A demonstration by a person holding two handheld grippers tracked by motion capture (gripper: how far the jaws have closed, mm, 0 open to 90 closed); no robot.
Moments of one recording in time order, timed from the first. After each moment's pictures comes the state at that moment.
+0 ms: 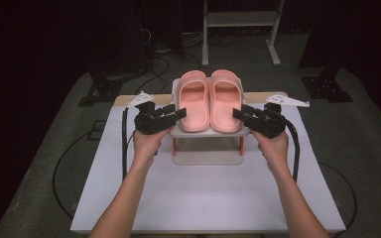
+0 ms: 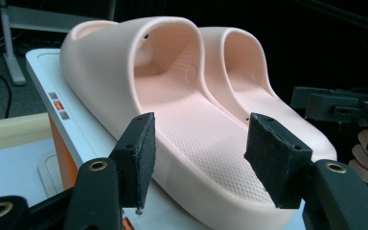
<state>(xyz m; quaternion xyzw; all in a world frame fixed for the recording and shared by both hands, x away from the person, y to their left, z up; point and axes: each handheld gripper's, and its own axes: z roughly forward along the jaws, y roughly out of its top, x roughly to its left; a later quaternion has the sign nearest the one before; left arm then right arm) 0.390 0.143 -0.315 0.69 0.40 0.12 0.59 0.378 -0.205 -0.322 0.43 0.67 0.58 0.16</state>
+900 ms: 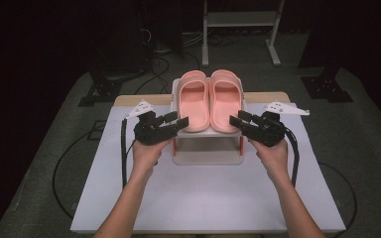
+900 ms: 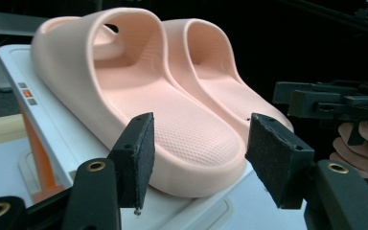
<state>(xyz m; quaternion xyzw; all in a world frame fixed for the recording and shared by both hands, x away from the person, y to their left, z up) 0.360 0.139 -0.316 0.69 0.37 0.12 0.60 0.354 -0.196 -0.322 0.39 0.69 0.59 0.17</state>
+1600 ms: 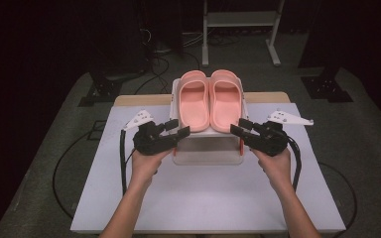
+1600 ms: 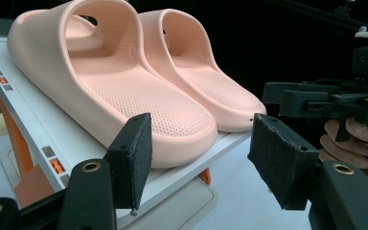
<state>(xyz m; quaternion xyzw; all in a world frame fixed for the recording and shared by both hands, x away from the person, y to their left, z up) 0.338 0.142 -0.323 0.70 0.35 0.12 0.61 0.334 -0.201 -0.332 0.38 0.69 0.60 0.15</state>
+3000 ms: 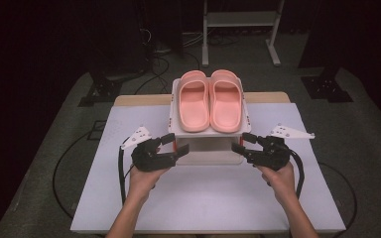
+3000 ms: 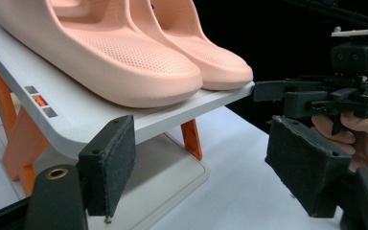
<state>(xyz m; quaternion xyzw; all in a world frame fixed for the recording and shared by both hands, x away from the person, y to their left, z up) 0.312 0.150 -0.352 0.70 0.34 0.11 0.62 0.318 -0.213 -0.365 0.37 0.70 0.60 0.11</state>
